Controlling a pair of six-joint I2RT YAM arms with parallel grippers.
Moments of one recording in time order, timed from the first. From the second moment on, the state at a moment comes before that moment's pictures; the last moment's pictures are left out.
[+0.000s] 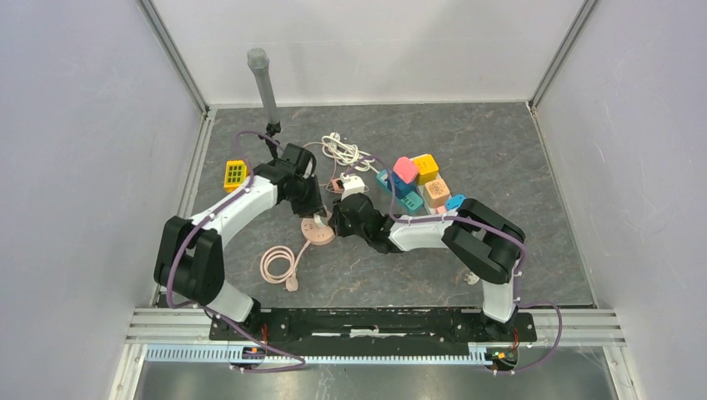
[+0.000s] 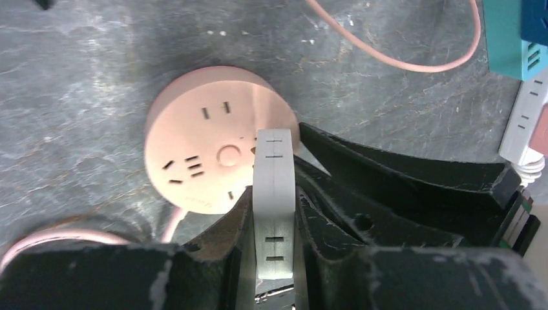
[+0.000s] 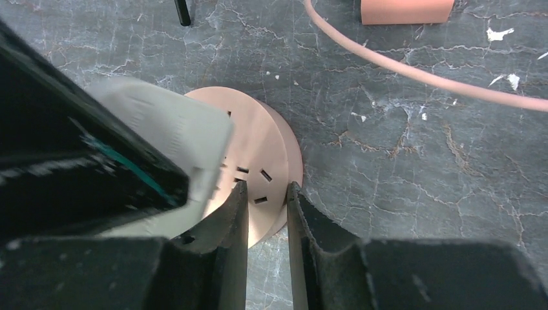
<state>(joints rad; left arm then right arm) -0.39 1.52 1.07 -0.68 0.16 -0.58 1.00 1.93 0.98 0.33 0.23 0.57</state>
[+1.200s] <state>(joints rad) -0.30 1.48 0.90 -0.26 0.19 -0.83 0.87 1.38 0.73 -0.01 0.13 0.44</state>
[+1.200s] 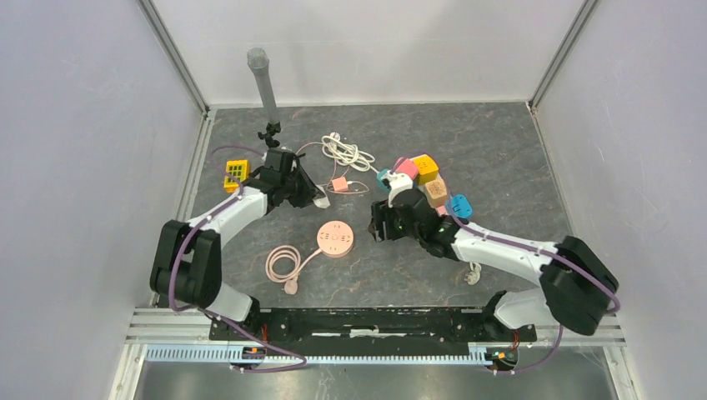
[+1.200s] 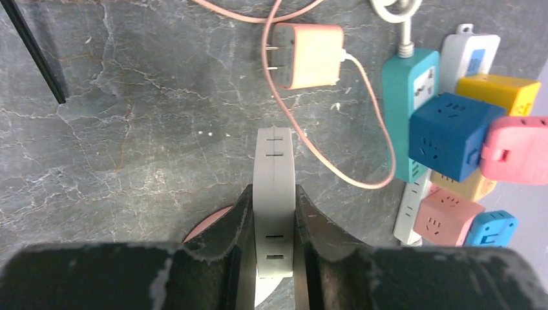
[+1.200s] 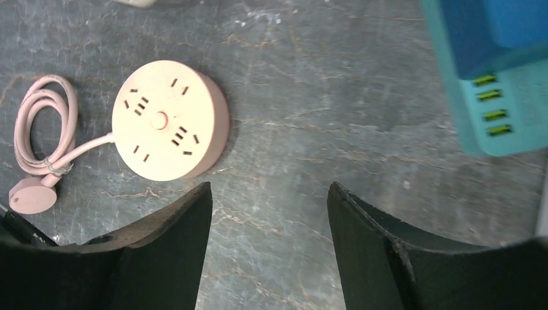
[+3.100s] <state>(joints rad) -0.35 1.22 0.80 -0.43 0.30 -0.67 0.43 1.54 1.14 -0.21 0.00 0.05</state>
